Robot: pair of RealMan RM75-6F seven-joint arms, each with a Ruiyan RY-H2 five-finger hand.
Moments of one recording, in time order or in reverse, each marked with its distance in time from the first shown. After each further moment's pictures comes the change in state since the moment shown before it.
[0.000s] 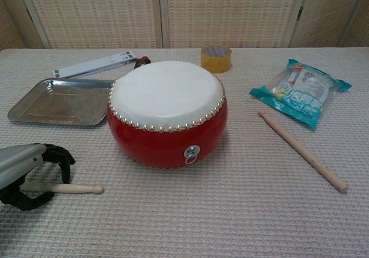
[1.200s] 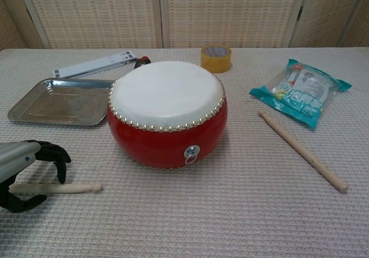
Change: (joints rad) left arm 0.013 0.066 0.015 -0.092 0.040 0.011 0.056; right arm -0.005 0.005 0.003 -0.020 0.002 0.009 -0.023
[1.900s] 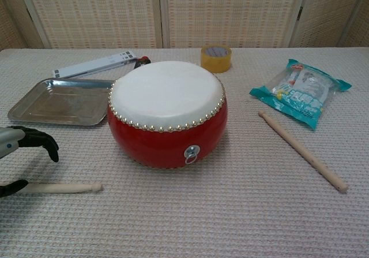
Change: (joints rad) left arm -0.015 0.129 -0.006 -0.040 0.057 -0.042 -0.031; right arm 0.004 0.013 0.002 -0.029 0.020 -0.027 -0.028
